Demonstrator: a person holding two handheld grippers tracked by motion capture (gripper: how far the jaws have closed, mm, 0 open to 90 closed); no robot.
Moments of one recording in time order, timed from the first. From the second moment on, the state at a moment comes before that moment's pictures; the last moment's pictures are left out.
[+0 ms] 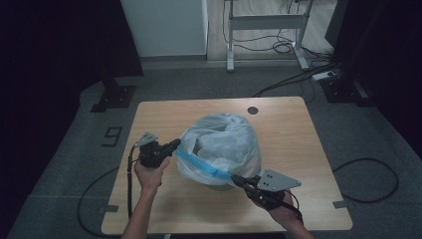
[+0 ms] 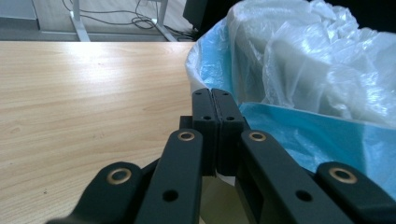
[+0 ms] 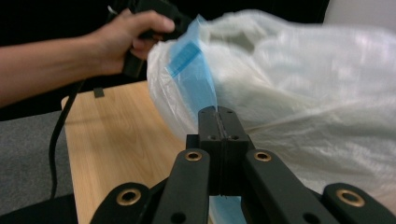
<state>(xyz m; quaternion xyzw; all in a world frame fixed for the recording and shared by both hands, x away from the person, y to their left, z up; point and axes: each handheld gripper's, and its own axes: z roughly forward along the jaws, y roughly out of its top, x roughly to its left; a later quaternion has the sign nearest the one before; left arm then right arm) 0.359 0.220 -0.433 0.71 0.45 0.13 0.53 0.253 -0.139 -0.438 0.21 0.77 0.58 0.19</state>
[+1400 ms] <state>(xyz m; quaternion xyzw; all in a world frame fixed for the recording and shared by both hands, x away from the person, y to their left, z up) 0.353 0.210 -0.455 0.73 0.45 0.11 0.51 0.279 -0.173 -0.506 0.30 0.75 0.56 0.19</state>
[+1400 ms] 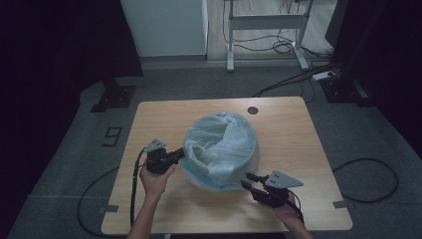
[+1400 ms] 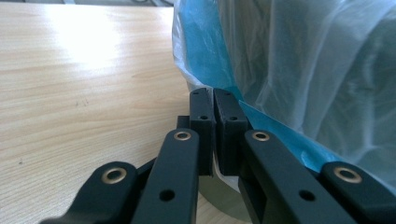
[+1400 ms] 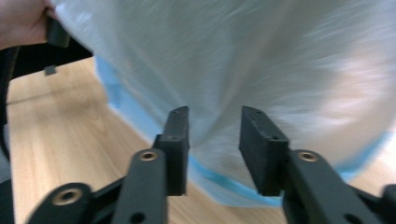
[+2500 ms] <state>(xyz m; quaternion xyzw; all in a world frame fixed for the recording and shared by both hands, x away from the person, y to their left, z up) 0.355 0.213 -0.463 0.73 0.45 0.10 0.50 0.354 -0.211 -0.473 0.29 0.72 0.61 0.17</state>
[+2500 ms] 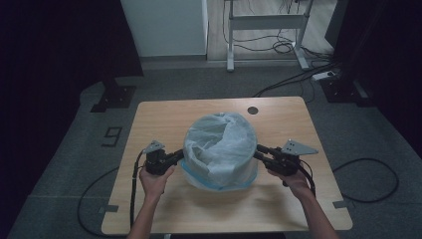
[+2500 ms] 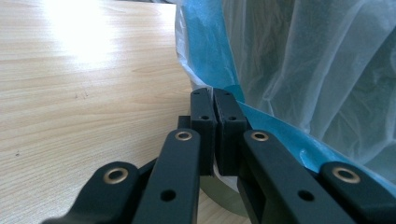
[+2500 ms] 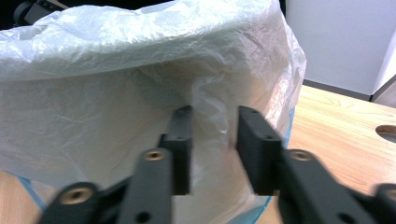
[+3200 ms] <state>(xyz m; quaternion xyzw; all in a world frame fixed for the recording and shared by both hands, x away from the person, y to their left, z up) 0.358 0.202 -0.473 0.75 0.47 0.09 0.46 0.351 -0.202 -0.510 0.34 0.73 0.57 0.18</state>
